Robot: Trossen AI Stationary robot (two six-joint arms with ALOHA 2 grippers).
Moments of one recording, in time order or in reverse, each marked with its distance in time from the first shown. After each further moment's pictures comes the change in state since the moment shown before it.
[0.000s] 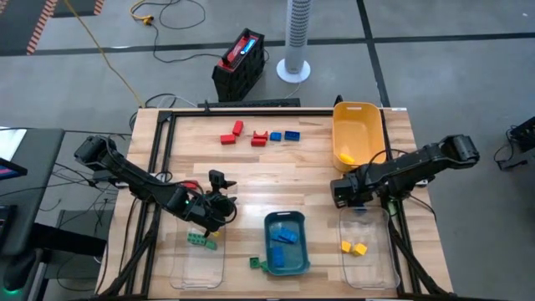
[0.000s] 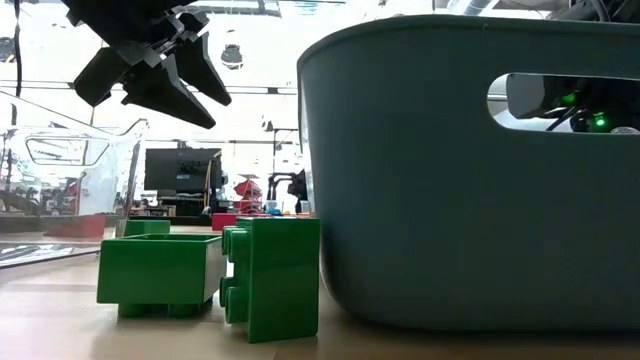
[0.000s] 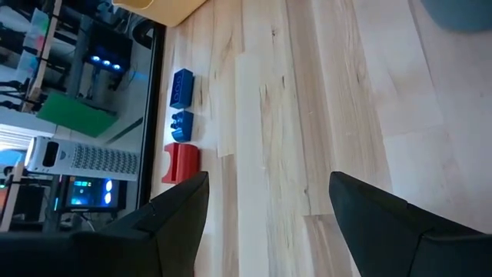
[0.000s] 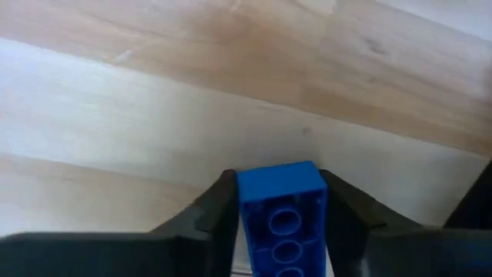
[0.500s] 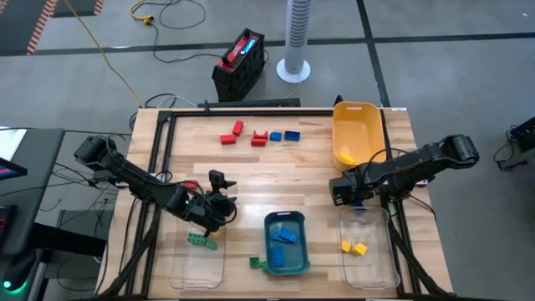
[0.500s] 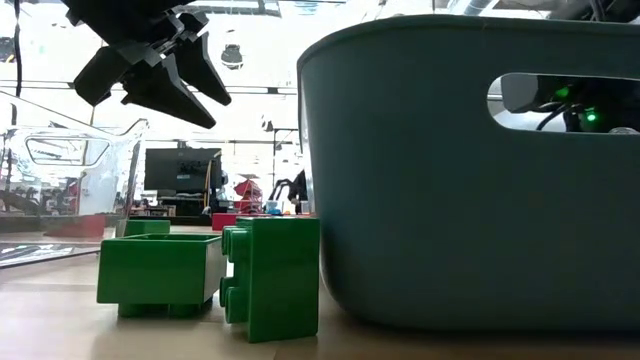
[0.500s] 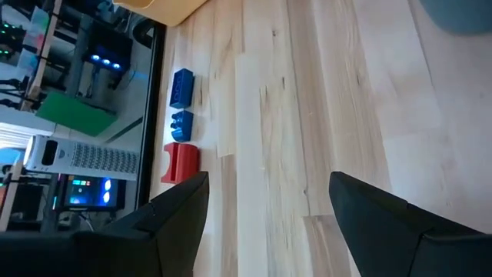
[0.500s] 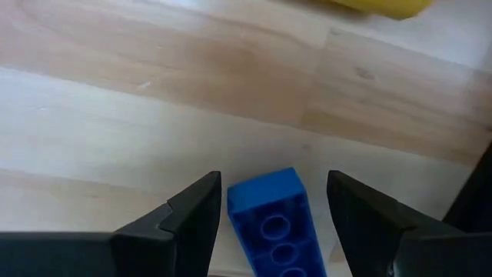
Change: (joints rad) left arm 0.000 0.000 0.000 0.001 0.001 -0.008; right arm -0.007 -0.002 0.039 -0.018 0.041 0.027
